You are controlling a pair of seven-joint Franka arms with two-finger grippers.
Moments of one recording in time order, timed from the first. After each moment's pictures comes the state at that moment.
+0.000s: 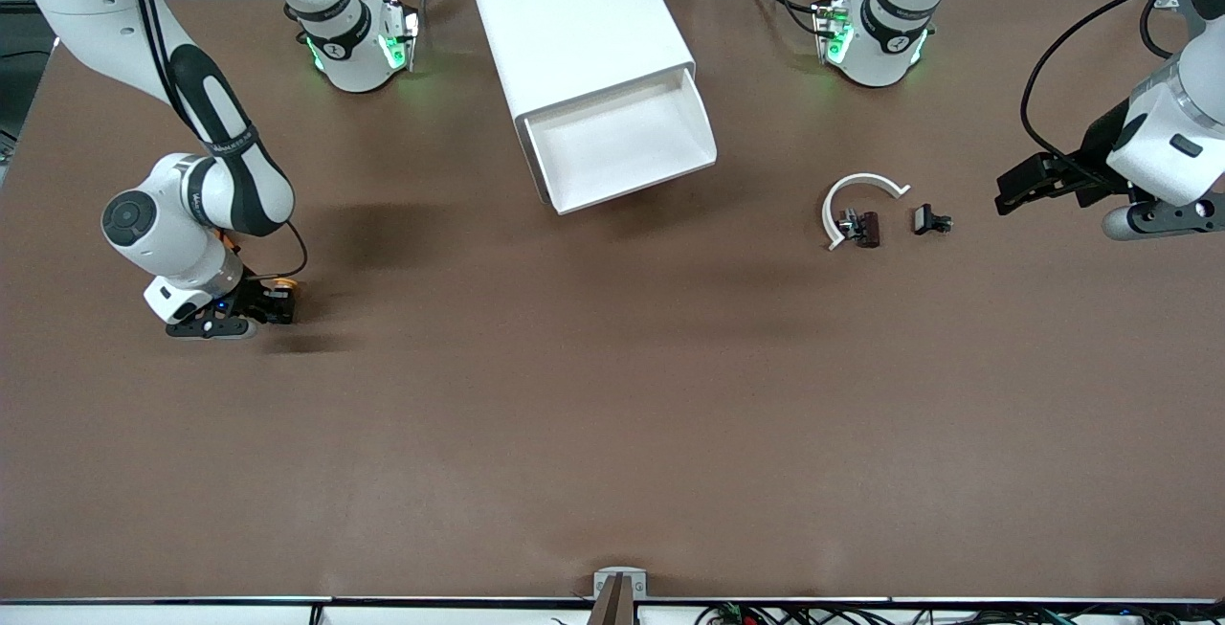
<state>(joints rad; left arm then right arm) -0.03 0.02 -0.06 -1.61 -0.02 1.59 -0.19 -0.03 0.41 -0.09 -2.26 0.07 2.75 -0.22</state>
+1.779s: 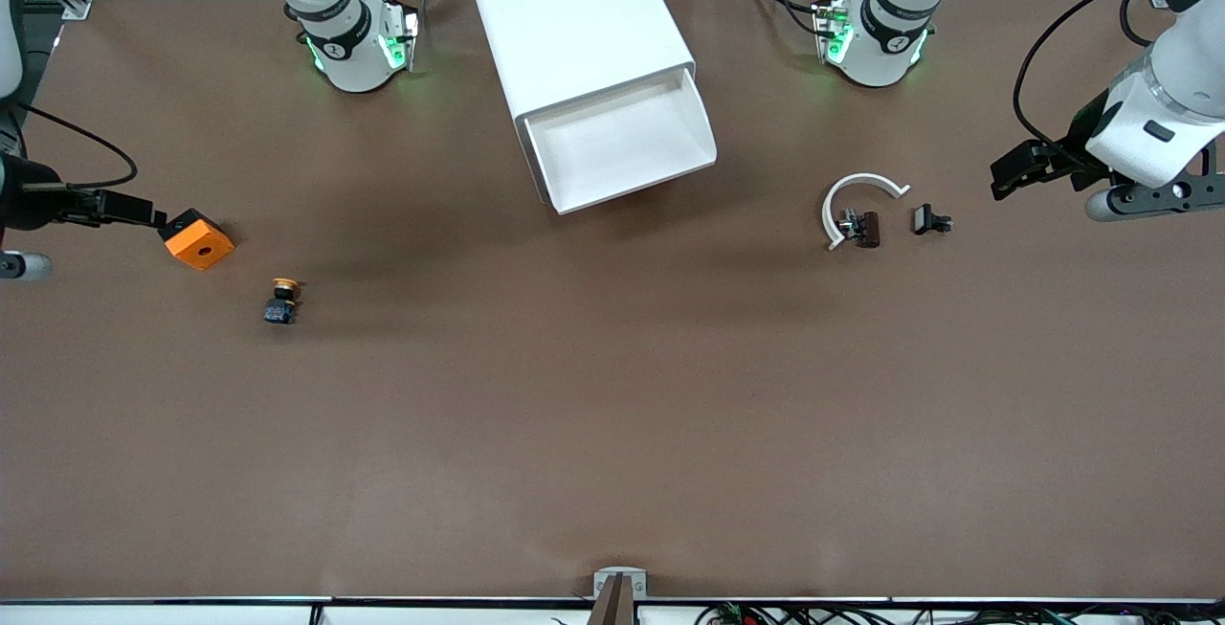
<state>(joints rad) -0.03 -0.07 -0.06 -1.77 0.01 1.65 -0.19 -0.09 0.10 -0.10 -1.65 0.07 1.51 -0.12</state>
